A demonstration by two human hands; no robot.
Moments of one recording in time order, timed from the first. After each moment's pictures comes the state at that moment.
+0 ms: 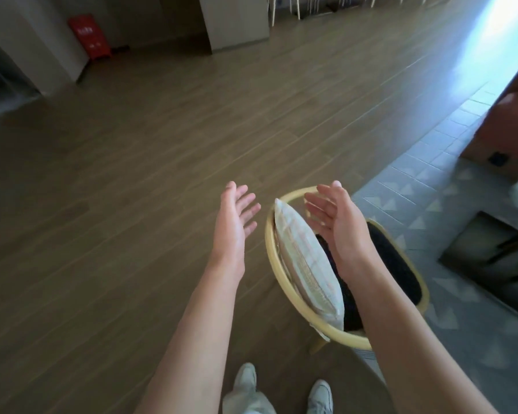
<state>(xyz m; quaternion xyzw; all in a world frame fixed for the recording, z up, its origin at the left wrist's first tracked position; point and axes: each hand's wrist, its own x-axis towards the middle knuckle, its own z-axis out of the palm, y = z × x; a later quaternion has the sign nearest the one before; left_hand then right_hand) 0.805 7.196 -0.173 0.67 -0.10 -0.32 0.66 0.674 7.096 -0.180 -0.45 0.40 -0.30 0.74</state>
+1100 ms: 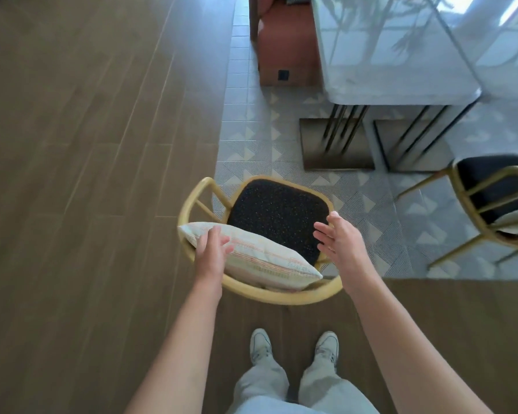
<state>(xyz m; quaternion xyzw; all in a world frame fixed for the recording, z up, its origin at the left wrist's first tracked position) 0.885 7.081 -0.332 0.69 -0.24 -0.57 0.38 0.657 7.109 -0.300 -0.16 0.69 -0.47 0.53</state>
